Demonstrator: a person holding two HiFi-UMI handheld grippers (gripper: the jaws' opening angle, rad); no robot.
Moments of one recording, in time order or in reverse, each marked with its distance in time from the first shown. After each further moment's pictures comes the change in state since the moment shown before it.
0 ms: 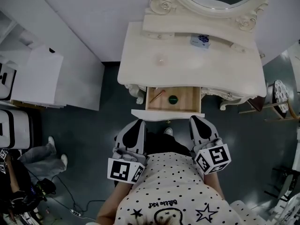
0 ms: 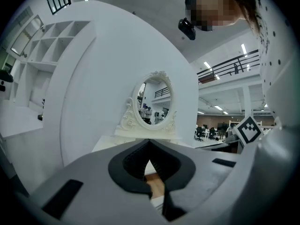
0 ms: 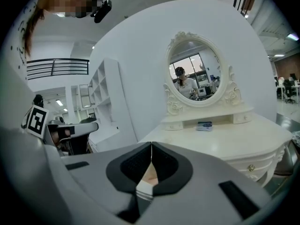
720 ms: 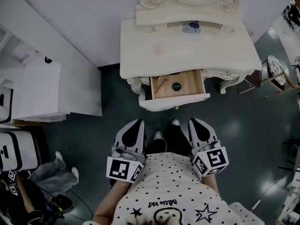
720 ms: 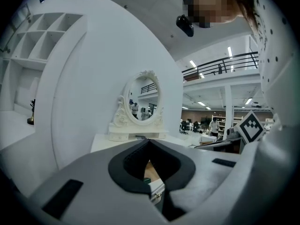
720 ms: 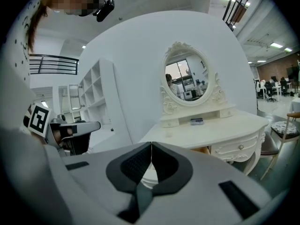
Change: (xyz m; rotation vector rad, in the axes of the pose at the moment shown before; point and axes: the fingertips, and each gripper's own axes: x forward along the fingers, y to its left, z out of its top) left arm -0.072 0.029 -0.006 0.061 0.061 -0.189; right arm -0.041 0.093 -0.041 0.070 -0.049 -0.175
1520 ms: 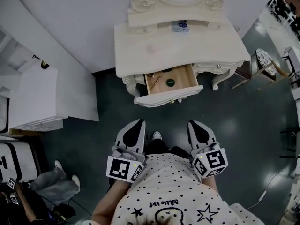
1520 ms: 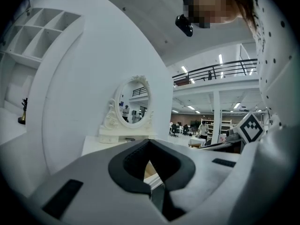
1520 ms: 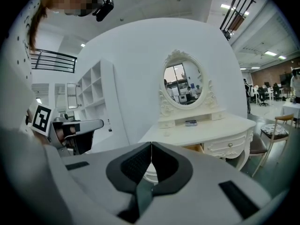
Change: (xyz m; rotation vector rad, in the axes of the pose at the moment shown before) left arm -0.041 -0.026 0.005 0.004 -0.045 -0.122; right arm -0.056 0.034 -0.012 -0.013 -0.026 -0.076
